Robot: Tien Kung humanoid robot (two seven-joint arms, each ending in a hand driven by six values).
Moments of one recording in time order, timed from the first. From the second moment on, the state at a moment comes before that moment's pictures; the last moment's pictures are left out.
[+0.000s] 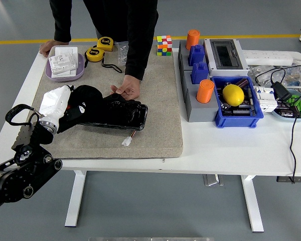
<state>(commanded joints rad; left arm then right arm) -0.48 0.29 -0.83 -1.00 1.92 0.47 0.28 -0.07 -0.28 1.15 0.26 -0.46 0.11 -0.15</state>
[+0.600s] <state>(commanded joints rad) -0.47 0.30 -0.87 -0.99 1.92 0.48 0.29 -0.07 -0.28 1.16 0.26 -0.47 0.11 -0.15</state>
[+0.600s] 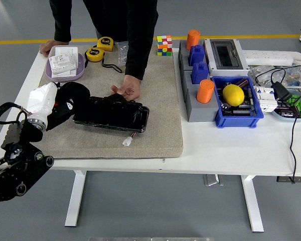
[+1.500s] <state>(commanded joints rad) -0.58 0.23 -0.59 -1.07 1.88 0.47 0.31 -0.06 -0.28 1.15 0.26 -0.46 0.12 -0.15</state>
